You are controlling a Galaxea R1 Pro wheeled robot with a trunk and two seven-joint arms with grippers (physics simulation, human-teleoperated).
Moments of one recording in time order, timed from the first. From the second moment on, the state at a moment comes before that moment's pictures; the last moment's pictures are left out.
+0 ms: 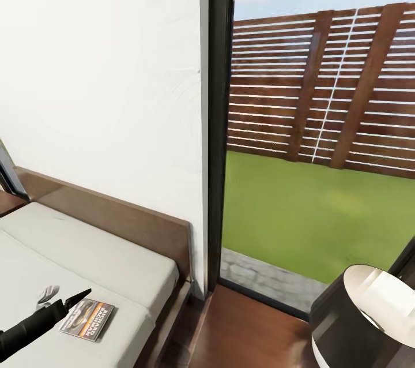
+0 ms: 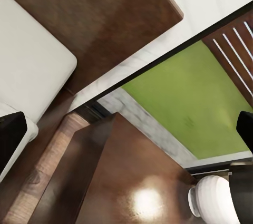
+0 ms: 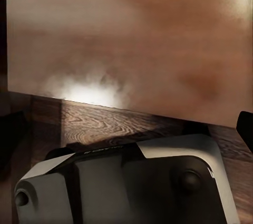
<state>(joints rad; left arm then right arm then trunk) -0.37 0.41 0.49 -0.55 0.27 0.37 -1.02 -0.38 -0.21 -0.05 0.06 -0.34 -0.01 0.47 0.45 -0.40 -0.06</state>
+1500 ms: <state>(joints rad) -0.37 0.39 0.49 -0.55 0.27 0.36 -1.02 -0.38 -0.21 -0.05 0.06 -0.34 -0.01 0.47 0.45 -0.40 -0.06</state>
